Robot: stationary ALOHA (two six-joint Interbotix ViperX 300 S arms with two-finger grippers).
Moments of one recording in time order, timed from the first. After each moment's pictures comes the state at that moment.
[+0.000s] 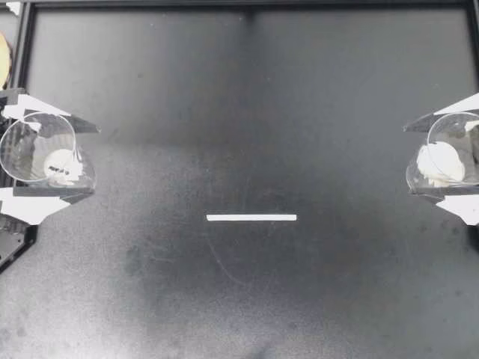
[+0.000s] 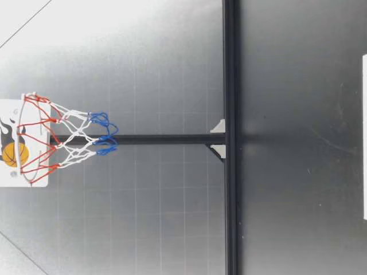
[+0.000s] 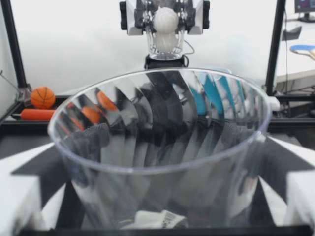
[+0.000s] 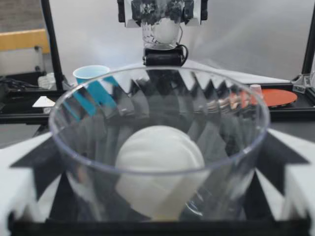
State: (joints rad) left arm 0.00 -0.96 1.17 0.00 -0.30 0.00; right arm 0.00 -0.96 1.17 0.00 -0.30 0.00
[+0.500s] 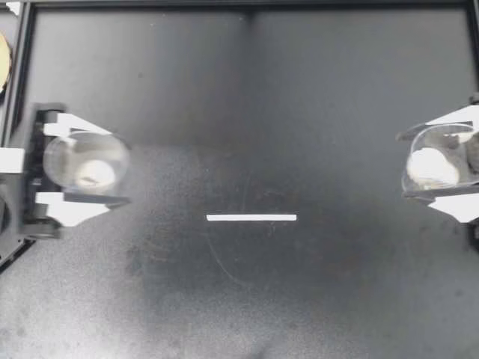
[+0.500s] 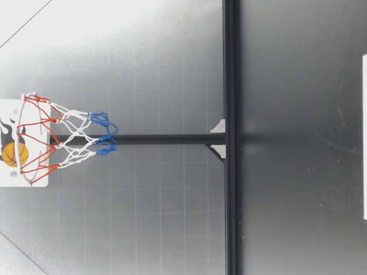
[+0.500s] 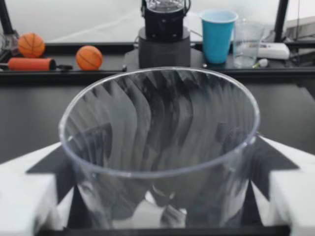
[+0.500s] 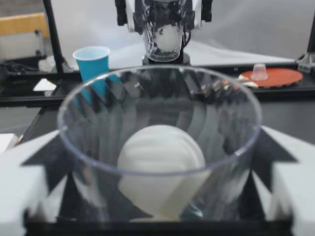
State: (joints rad) left arm 0.00 -0.71 1.12 -0.01 -0.34 0.01; right arm 0.00 -0.90 1.18 0.01 -0.30 0.00
